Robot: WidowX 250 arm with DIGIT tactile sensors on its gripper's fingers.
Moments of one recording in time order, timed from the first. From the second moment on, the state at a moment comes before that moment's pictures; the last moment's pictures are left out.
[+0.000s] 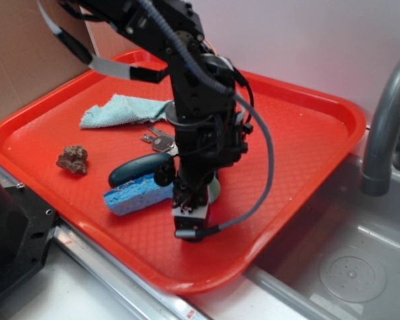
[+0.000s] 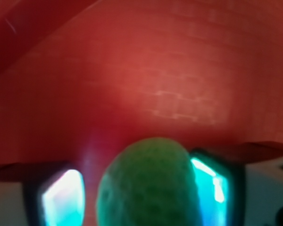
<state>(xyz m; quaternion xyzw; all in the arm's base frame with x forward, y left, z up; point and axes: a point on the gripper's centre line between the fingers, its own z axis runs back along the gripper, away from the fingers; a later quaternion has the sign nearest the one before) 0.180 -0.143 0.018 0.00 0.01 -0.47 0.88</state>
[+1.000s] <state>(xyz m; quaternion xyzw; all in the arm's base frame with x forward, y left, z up) 0.137 -0.041 0.204 0.02 -0.02 -0.06 1.00</state>
